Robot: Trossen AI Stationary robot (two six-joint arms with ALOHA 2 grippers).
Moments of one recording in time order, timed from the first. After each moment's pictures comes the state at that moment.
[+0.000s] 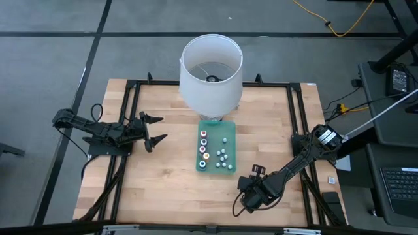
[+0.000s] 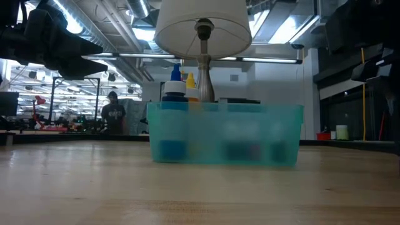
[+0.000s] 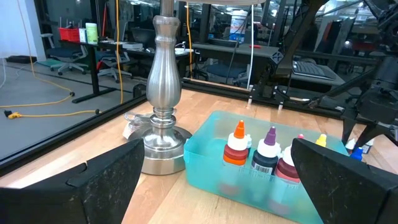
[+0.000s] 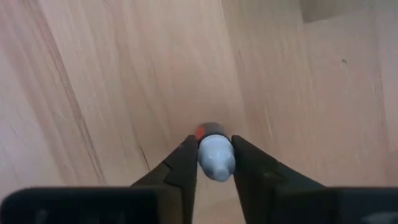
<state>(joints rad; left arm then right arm) -0.28 0.11 0.01 0.08 -0.63 -0.14 0.70 1.90 1.23 -0.82 0.22 0.96</state>
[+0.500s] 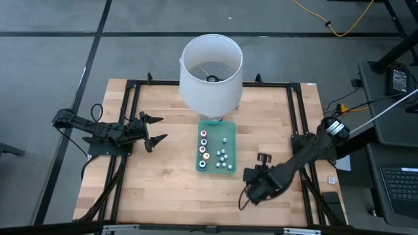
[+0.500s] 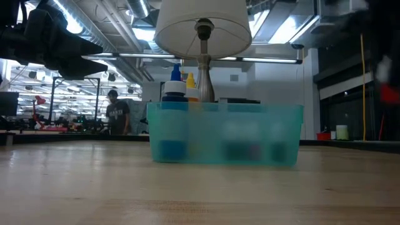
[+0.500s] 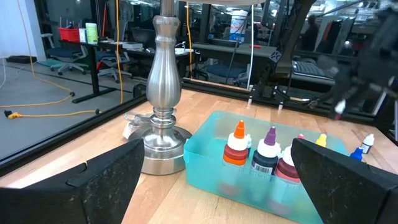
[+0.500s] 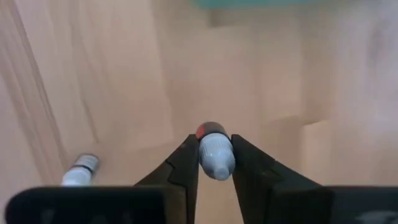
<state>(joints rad) -0.28 0.11 0.01 0.08 -0.63 -0.14 0.67 1.77 1.34 -1.18 0.27 0.83</state>
